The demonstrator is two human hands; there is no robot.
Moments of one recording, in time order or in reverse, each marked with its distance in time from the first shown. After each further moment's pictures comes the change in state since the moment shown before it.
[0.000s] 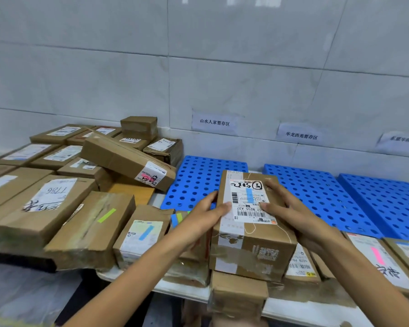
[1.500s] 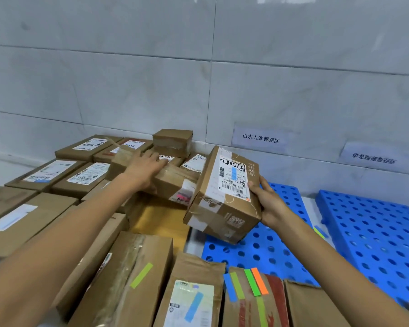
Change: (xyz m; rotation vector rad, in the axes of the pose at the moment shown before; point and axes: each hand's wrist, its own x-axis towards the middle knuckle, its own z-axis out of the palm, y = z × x) left_hand 0.171 0.012 -0.331 1.889 0.249 0.000; right_hand 0.238 -0.035 0.148 0.477 0.050 0.111
